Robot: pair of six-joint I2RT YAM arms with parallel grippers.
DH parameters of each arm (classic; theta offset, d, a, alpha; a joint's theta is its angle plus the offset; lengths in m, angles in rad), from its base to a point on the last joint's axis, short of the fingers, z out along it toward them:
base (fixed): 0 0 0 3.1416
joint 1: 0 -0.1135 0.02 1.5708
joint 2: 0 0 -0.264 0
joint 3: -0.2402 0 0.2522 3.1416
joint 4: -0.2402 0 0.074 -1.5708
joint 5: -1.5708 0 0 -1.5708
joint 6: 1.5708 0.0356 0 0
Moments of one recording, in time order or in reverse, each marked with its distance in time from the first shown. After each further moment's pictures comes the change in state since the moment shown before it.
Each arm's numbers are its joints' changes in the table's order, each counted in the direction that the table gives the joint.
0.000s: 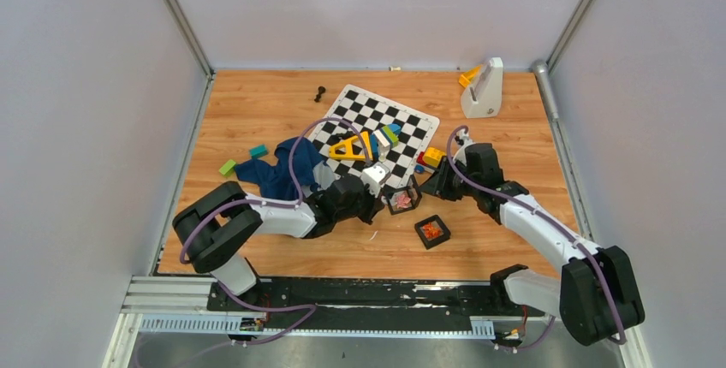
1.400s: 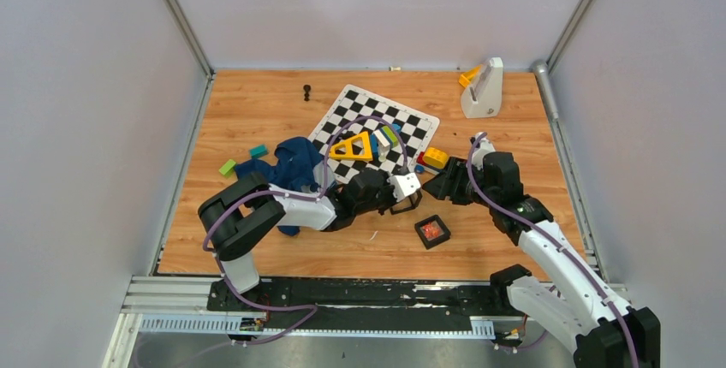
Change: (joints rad) left arm 0.051 0.163 -0.171 0.075 0.000 0.511; right arm -0.009 -0.293 0.011 -0.130 -0.041 -0.028
